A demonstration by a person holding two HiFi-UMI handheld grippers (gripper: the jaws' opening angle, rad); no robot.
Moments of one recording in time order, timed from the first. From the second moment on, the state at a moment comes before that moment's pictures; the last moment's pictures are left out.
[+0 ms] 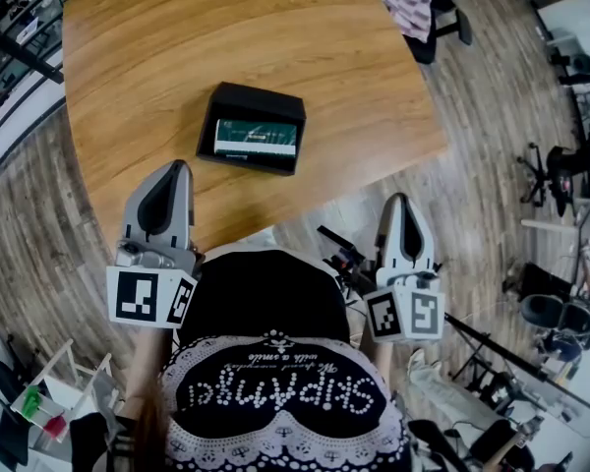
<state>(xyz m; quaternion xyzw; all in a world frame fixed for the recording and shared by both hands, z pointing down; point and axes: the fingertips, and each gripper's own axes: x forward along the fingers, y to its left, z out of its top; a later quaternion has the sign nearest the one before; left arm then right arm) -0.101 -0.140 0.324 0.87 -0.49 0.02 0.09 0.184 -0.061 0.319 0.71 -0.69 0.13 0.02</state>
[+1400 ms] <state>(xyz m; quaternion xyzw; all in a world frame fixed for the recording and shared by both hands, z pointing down) -0.103 -0.141 0.324 0.87 -0.49 0.02 0.10 0.184 -0.057 0.320 0.71 -0.69 0.13 0.03</state>
